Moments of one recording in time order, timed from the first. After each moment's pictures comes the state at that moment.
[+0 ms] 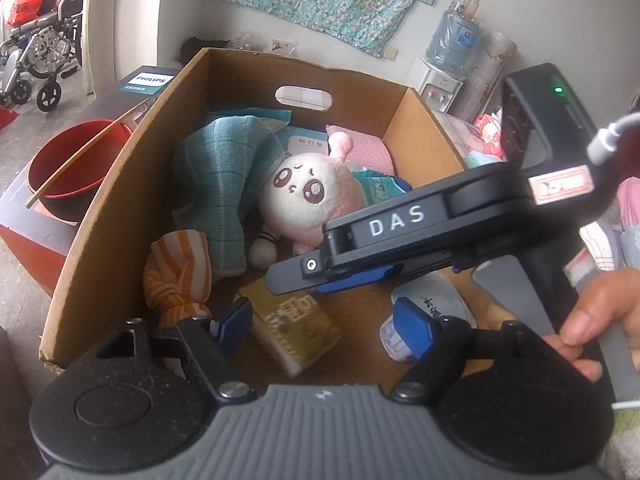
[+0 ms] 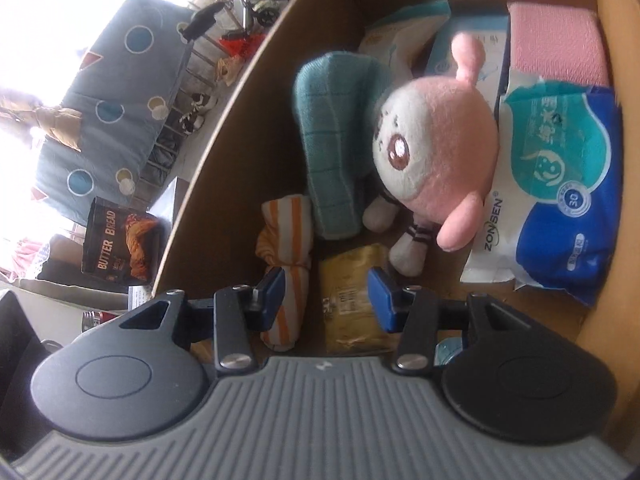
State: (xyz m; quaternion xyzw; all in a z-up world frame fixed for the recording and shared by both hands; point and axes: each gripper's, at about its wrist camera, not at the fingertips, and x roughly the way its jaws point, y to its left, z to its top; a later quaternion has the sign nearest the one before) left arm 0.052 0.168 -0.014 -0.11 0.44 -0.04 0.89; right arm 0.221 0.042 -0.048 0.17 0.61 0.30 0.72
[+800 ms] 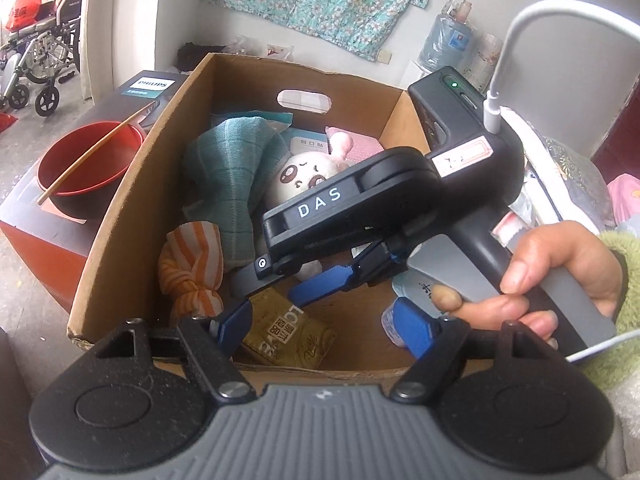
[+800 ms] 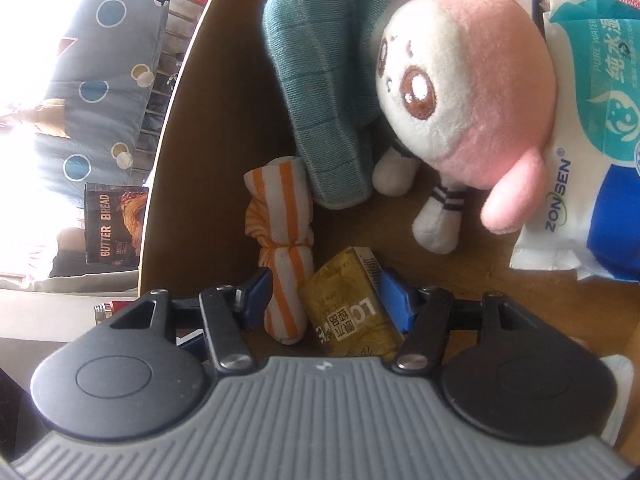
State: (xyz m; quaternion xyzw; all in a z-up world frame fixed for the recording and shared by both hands) left arm 0.034 0.175 -0.006 -0.11 0.43 -0.05 0.89; right arm 0.240 0.066 -0.076 0.19 0.67 0.30 0.66
